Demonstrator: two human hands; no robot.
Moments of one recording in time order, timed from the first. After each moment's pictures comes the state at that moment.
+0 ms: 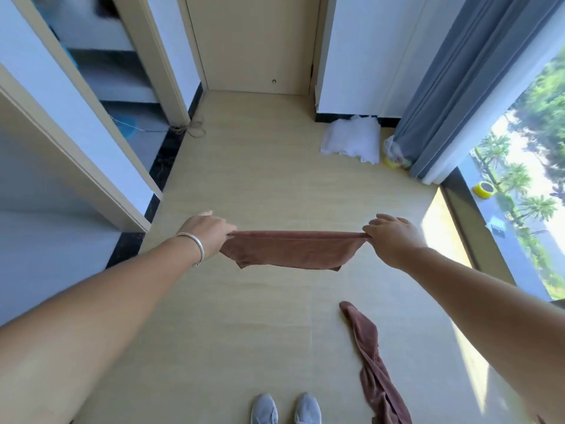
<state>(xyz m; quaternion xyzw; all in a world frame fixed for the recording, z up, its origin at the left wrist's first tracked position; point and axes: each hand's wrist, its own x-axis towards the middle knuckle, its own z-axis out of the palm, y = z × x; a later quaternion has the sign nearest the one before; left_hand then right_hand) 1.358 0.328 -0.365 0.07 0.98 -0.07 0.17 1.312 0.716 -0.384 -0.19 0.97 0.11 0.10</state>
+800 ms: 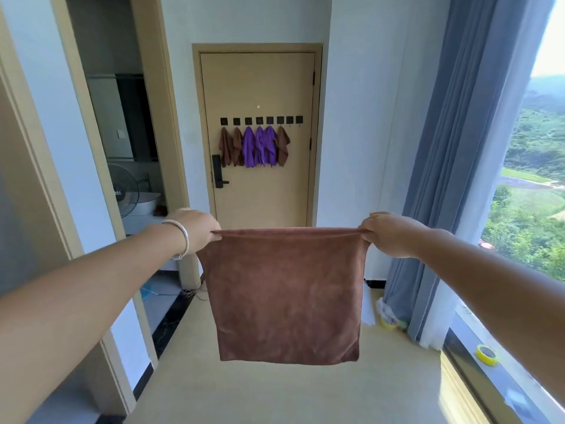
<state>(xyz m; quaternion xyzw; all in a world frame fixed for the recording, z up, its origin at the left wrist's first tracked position) 1.323 0.326 0.037 0.03 0.99 -0.15 -0.04 1.261 0.711 0.026 -0.21 0.97 0.04 -0.07</state>
